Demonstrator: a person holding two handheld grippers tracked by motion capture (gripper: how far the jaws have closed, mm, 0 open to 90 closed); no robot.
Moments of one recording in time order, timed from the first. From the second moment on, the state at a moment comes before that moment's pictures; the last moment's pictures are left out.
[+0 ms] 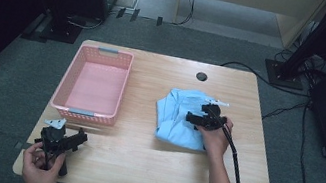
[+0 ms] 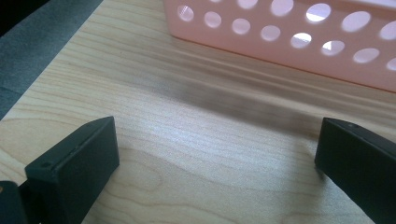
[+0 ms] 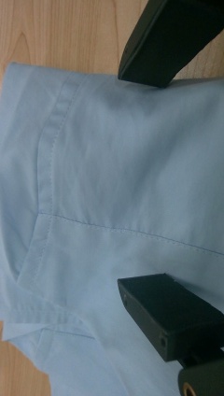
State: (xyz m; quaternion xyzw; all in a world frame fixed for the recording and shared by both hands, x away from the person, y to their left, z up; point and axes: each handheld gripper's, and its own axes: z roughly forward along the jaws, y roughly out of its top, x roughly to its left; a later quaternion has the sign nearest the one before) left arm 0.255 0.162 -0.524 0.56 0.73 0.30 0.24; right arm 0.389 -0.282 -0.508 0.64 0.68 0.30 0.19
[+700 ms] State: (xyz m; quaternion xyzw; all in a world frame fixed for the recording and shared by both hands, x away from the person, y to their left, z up) left arm 0.255 0.162 -0.524 0.56 0.73 0.30 0.24; right arm 0.370 -0.279 -0.523 0.58 0.69 0.35 0.24
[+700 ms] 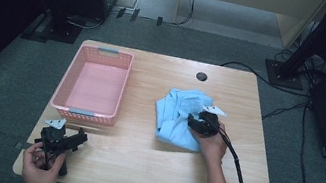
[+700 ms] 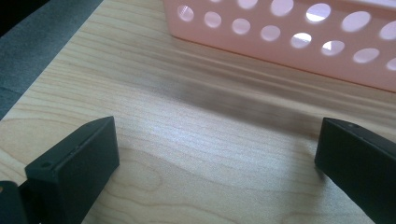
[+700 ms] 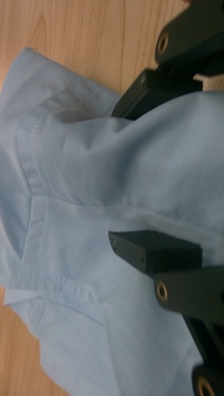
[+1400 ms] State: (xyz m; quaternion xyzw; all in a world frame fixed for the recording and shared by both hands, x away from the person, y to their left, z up) left arm 0.255 0.162 -0.524 0.56 0.73 0.30 0.24; right arm 0.355 -0.273 -0.500 0.59 0.67 0.40 0.20
